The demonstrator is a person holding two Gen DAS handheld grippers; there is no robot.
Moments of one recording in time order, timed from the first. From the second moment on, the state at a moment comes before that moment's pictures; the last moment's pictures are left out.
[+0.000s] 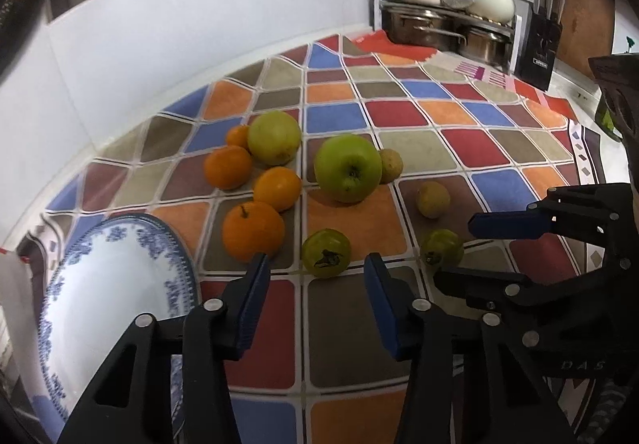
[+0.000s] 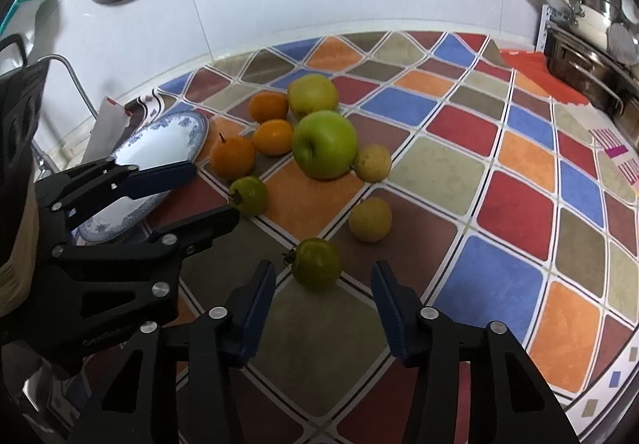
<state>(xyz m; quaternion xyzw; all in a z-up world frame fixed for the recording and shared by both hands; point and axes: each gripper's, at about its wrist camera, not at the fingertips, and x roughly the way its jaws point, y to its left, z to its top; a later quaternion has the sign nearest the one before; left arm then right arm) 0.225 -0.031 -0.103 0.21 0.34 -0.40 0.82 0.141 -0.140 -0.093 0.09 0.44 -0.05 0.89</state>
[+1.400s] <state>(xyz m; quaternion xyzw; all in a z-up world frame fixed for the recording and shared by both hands) 0.202 0.018 -0.067 0.11 0.37 -0.30 0.87 0.135 -0.124 -0.062 0.07 0.39 0.03 0.92</state>
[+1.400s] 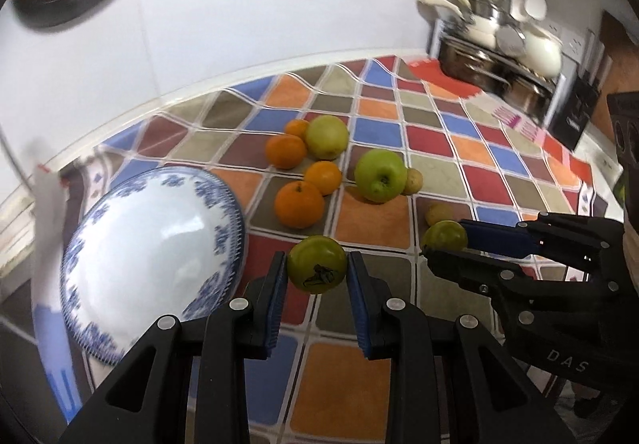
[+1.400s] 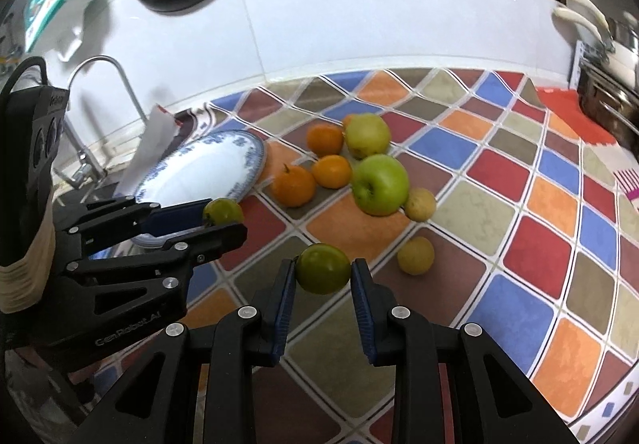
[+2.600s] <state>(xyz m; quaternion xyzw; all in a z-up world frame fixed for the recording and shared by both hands) 0.284 0.134 -0.058 0.05 0.36 -0.11 0.93 0.268 -0.004 -0.038 -0.01 0.34 0.18 0.92</state>
